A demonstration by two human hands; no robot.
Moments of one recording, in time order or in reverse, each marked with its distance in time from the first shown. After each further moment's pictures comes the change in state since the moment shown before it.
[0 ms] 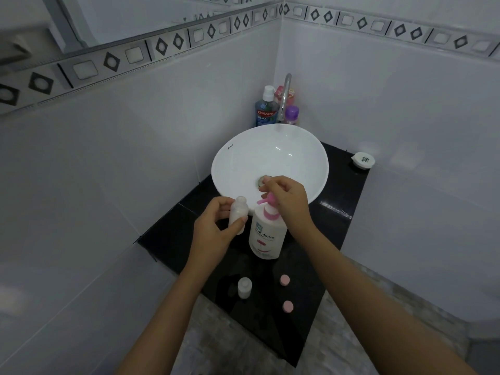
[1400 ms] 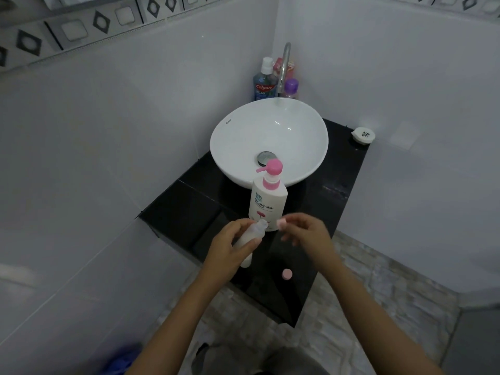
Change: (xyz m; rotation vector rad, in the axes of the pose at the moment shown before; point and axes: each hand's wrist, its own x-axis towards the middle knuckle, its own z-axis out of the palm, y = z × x) left_hand -0.070 -0.047 0.015 0.058 -0.275 -0.092; right_hand -0.094 0.074 -0.053 -0.168 -0.125 0.233
